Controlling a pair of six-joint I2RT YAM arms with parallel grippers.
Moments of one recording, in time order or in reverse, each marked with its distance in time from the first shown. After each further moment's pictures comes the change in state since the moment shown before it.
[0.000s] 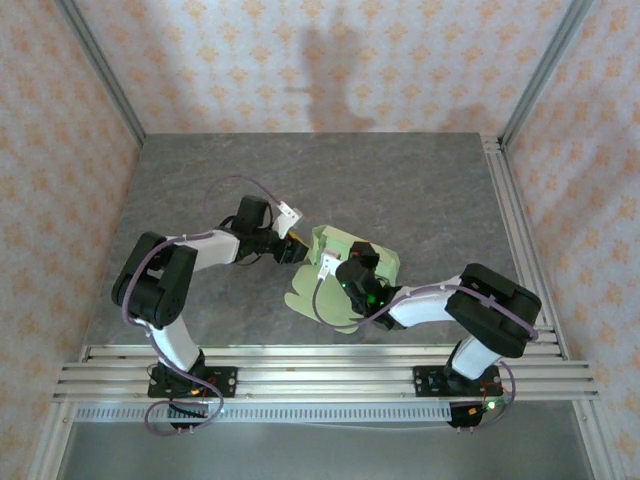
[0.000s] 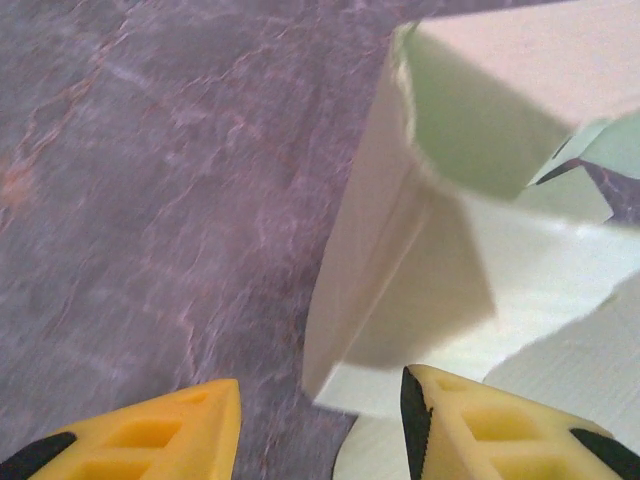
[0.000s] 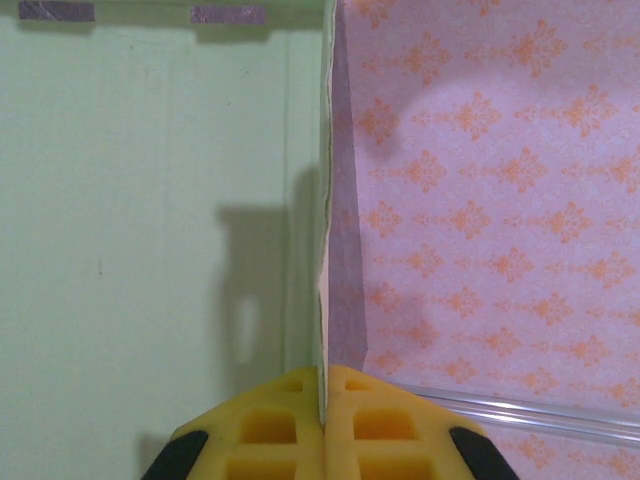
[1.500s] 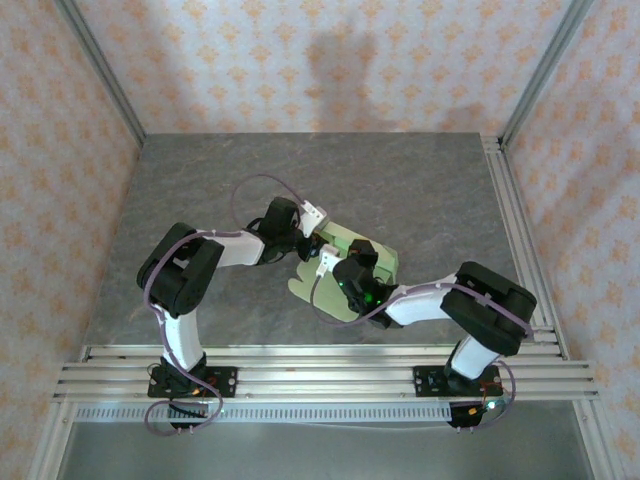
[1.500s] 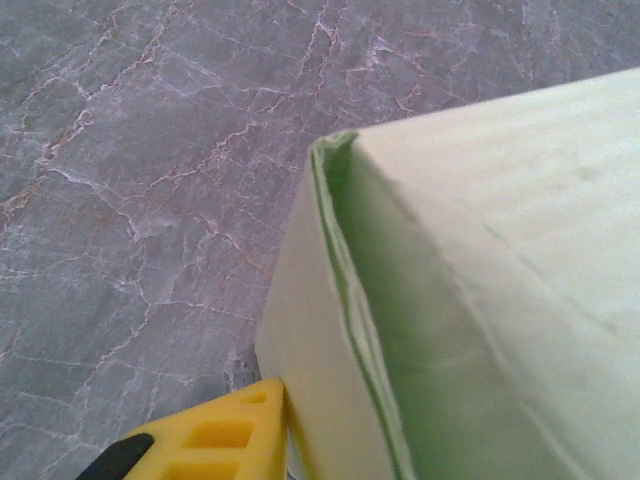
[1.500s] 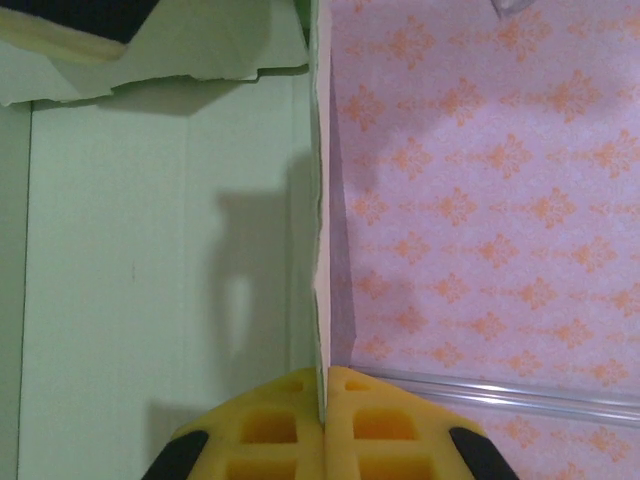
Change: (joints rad) left arm -0.150 0.125 0.065 0.192 -0.206 -0.124; right arm 0.007 0.028 0.026 0.020 0.052 -0.005
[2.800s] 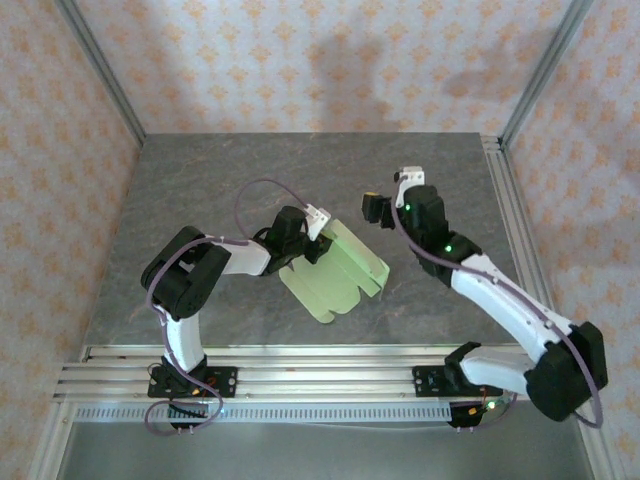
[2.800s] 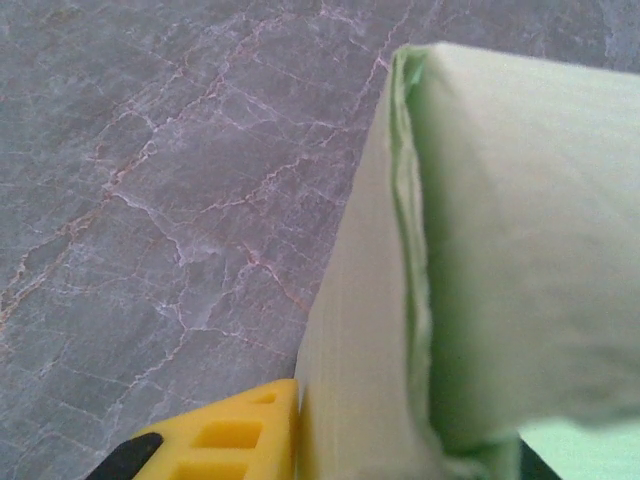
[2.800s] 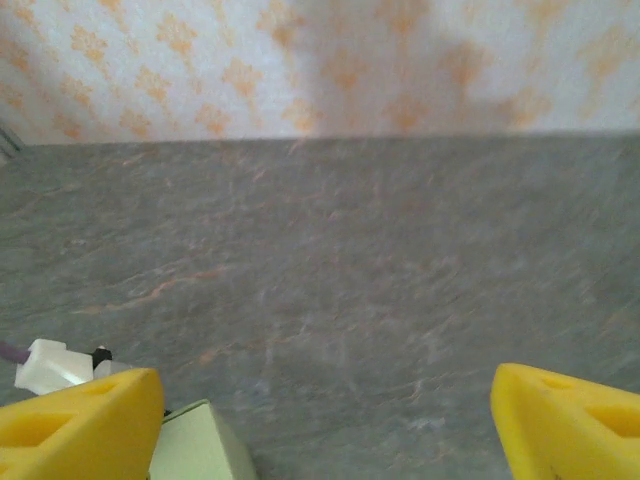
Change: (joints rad) left arm -0.074 0.000 -0.061 0.167 -0.219 -0.071; right arm -0.486 -0.440 0.345 -0.767 -0.839 1.417
